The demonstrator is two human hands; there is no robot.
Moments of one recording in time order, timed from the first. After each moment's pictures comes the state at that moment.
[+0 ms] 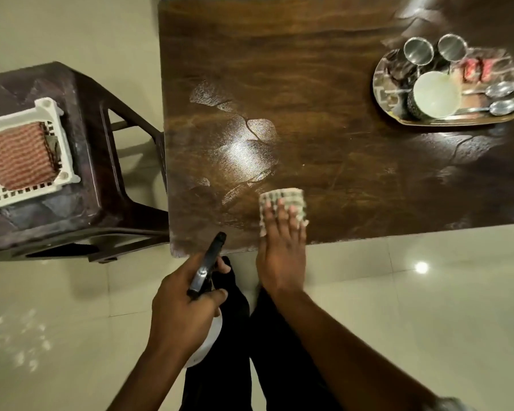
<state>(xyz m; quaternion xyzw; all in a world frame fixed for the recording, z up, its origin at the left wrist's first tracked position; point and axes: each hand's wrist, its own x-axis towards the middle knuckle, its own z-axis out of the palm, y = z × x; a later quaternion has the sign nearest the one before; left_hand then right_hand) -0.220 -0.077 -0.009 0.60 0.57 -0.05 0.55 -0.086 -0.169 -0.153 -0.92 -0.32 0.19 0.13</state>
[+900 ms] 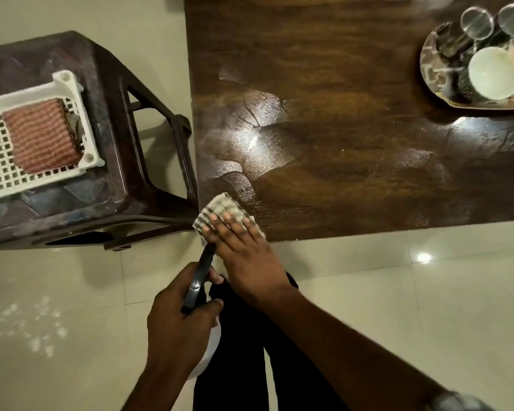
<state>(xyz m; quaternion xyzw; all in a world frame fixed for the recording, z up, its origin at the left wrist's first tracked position) -0.289 -0.050 -0.029 0.59 0.58 -0.02 0.56 -0.162 -0.112 -0.163 -0.75 -0.62 0.21 0.08</state>
